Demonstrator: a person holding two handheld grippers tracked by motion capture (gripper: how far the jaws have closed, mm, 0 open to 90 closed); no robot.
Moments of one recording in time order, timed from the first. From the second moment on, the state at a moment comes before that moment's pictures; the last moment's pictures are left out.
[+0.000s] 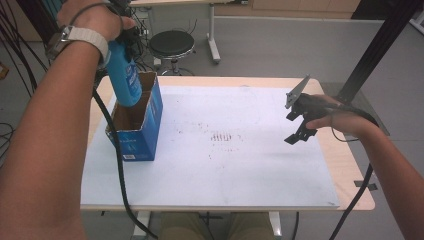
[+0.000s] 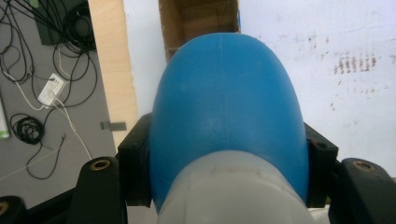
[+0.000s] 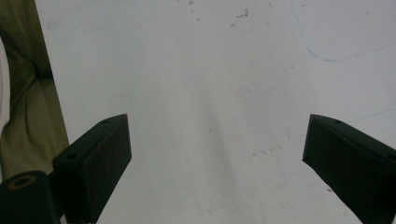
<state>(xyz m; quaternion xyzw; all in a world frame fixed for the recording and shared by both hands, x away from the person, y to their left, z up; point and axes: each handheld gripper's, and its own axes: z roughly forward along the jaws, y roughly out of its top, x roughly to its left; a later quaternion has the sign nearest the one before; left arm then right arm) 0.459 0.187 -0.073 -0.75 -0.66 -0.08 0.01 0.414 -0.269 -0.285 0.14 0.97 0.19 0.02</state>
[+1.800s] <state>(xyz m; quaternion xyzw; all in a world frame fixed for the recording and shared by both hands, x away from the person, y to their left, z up) 0.470 0.209 -0.170 -0.75 -0.66 -0.07 0.01 0.415 -0.273 -0.297 0.16 0.97 0.19 0.01</state>
